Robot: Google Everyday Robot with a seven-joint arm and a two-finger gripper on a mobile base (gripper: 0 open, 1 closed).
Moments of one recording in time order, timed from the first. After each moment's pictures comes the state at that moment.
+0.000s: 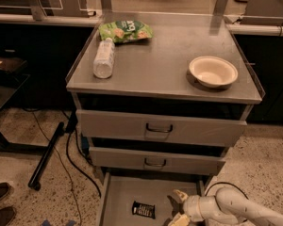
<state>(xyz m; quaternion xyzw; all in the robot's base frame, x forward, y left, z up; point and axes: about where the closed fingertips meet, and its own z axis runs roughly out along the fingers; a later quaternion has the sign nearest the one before) 0.434 -0.134 0.277 -0.46 0.75 0.35 0.31</state>
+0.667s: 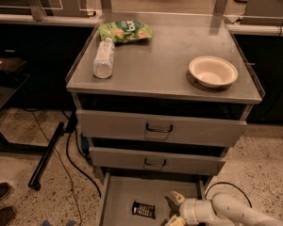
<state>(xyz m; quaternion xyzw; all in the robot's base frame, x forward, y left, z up) 0.433 -0.120 0.266 -0.46 0.75 0.35 0.33</state>
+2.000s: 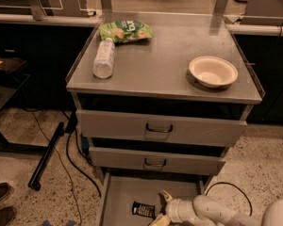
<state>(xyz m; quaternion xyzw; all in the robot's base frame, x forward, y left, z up) 0.468 -0.079 0.182 -0.46 0.77 0.29 0.34</state>
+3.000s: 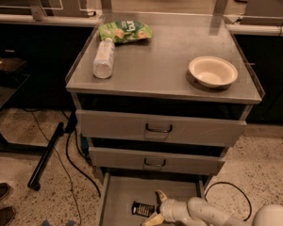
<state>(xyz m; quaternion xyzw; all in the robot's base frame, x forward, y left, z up) 0.485 -0.058 0.157 -0.43 0.77 0.30 0.37</state>
